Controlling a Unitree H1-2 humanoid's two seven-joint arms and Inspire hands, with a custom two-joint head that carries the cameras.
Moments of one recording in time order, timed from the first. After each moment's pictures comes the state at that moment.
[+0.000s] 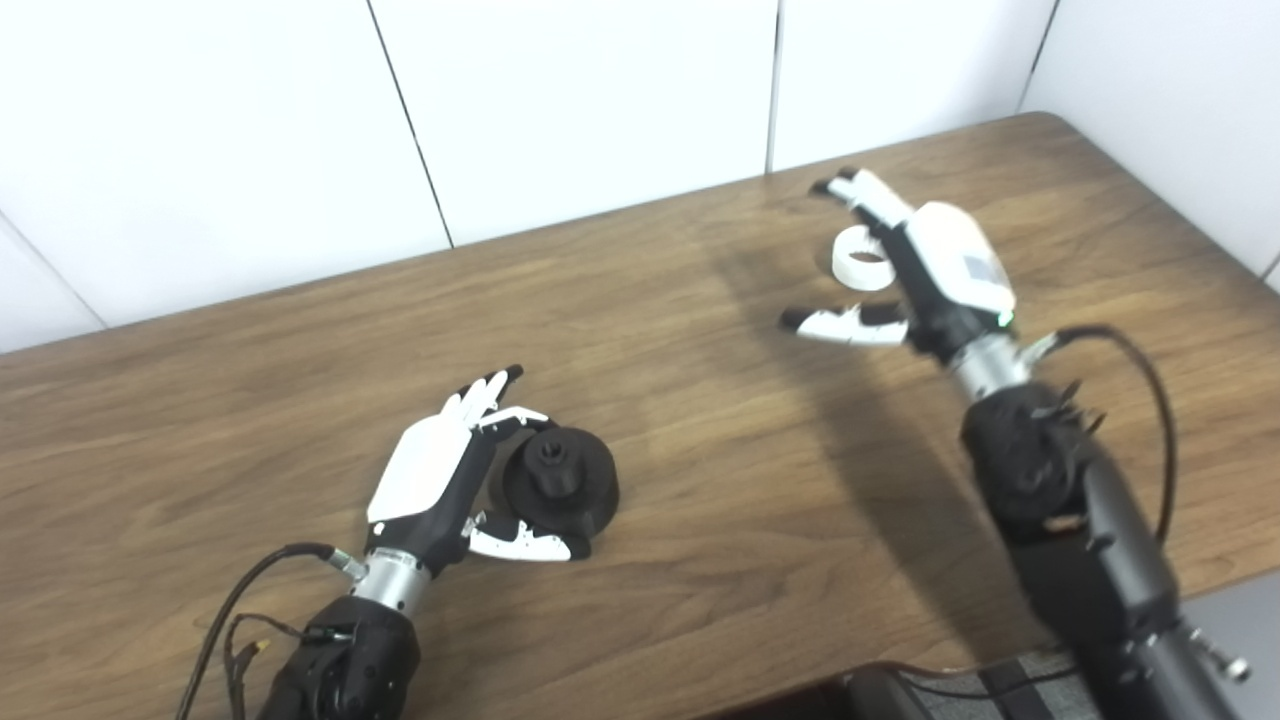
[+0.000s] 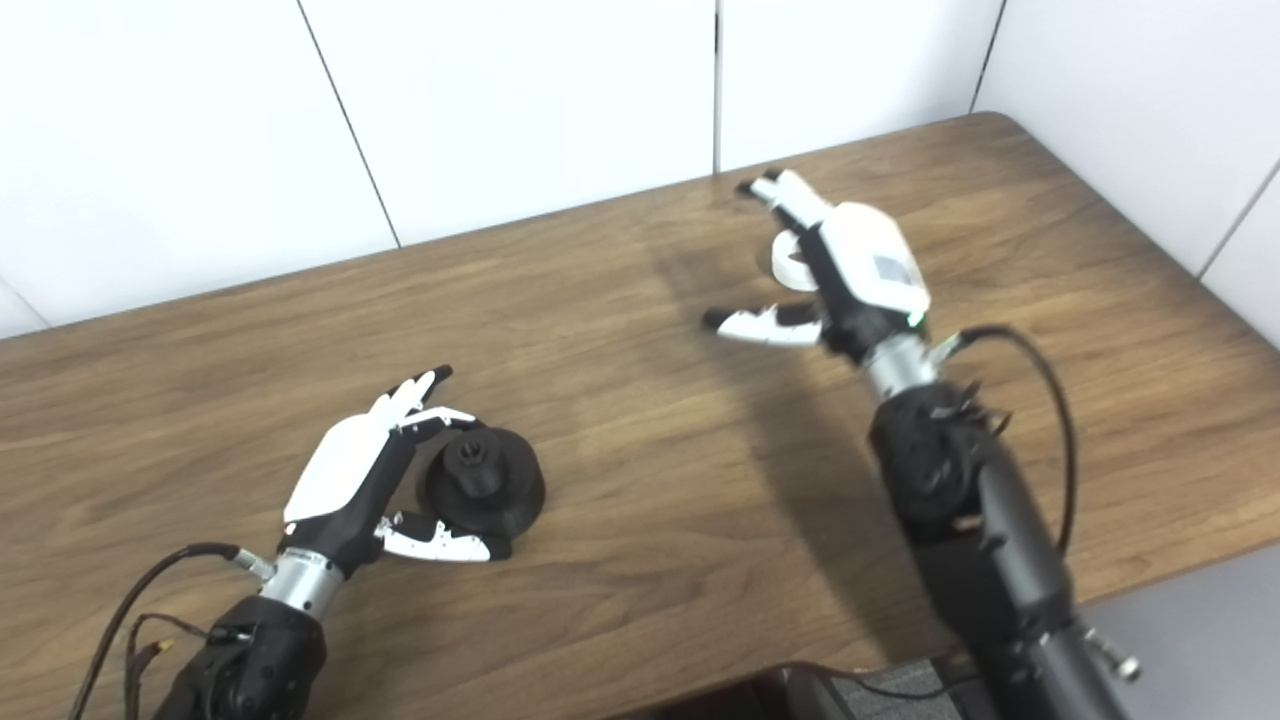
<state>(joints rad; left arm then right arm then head) -0.20 0.23 -0.40 -0.02 0.69 0.00 -0.10 -0.20 -0.37 -0.07 -0.22 -0.74 0.18 0.03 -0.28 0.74</state>
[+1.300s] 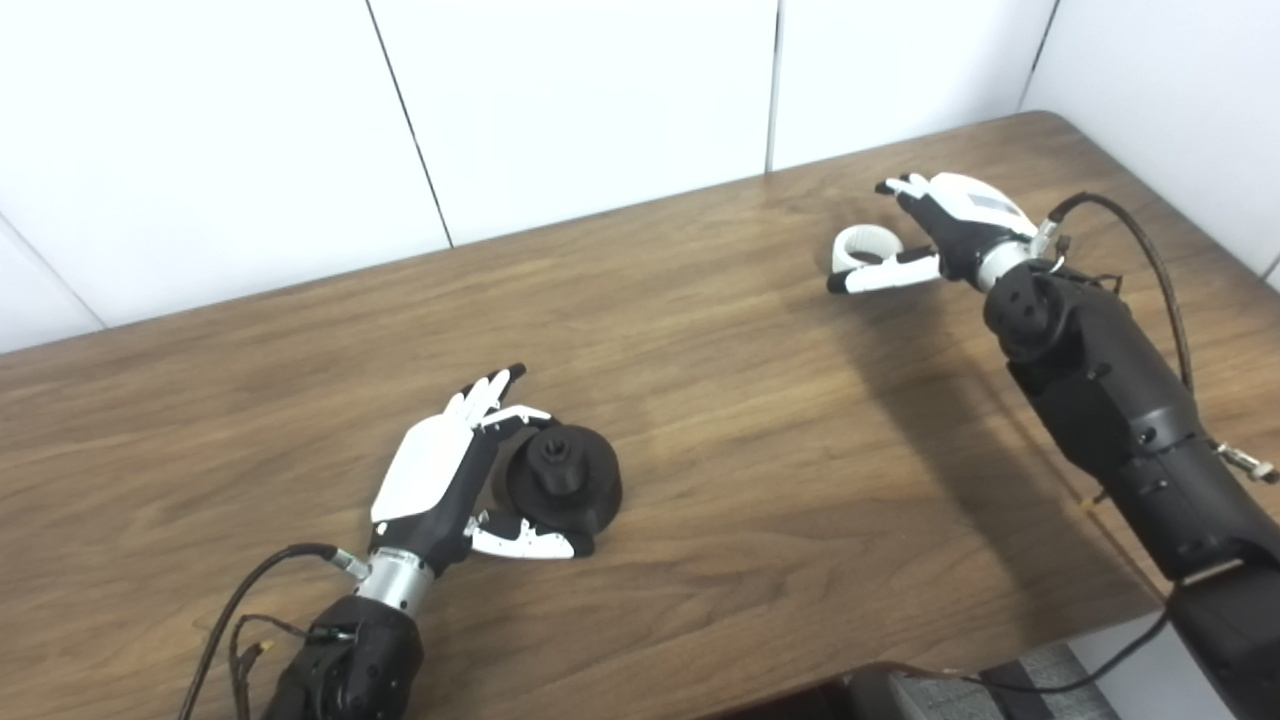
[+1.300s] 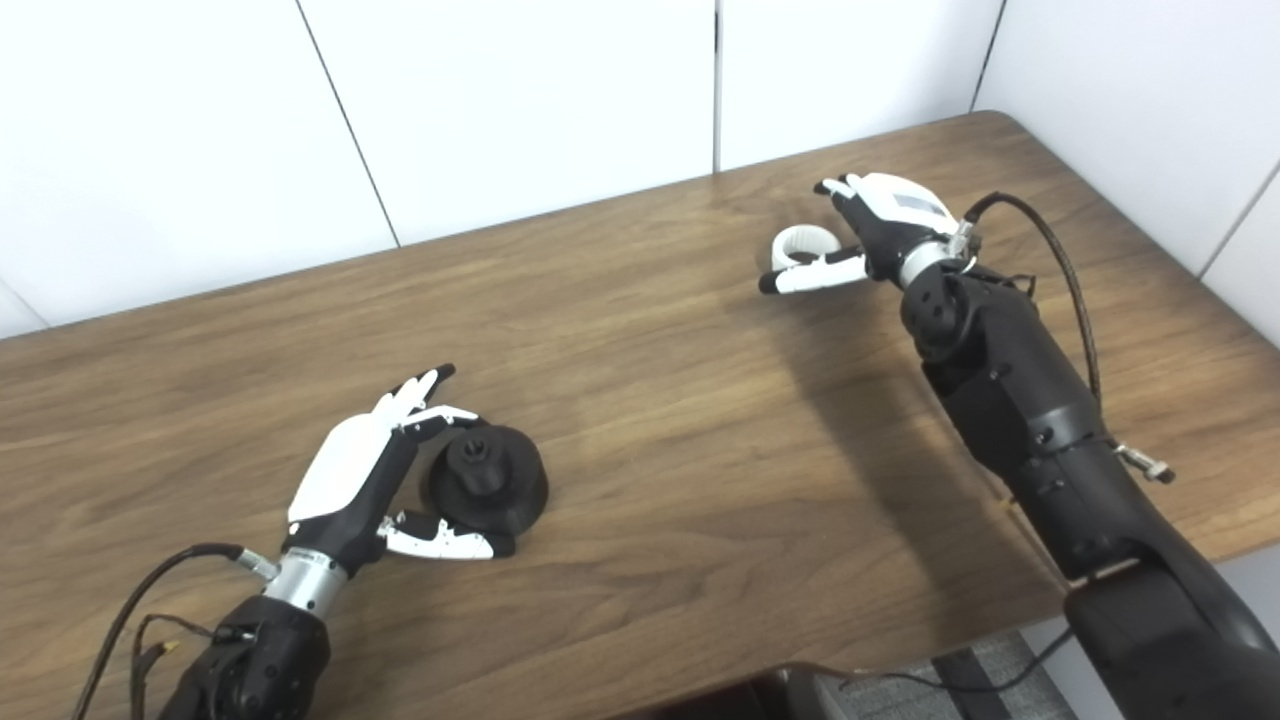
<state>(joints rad) -0.20 0.22 -0.39 0.00 0.68 -0.02 -0.09 -0.45 -0.58 0.10 0.16 -0.73 0.41 0.31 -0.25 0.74</state>
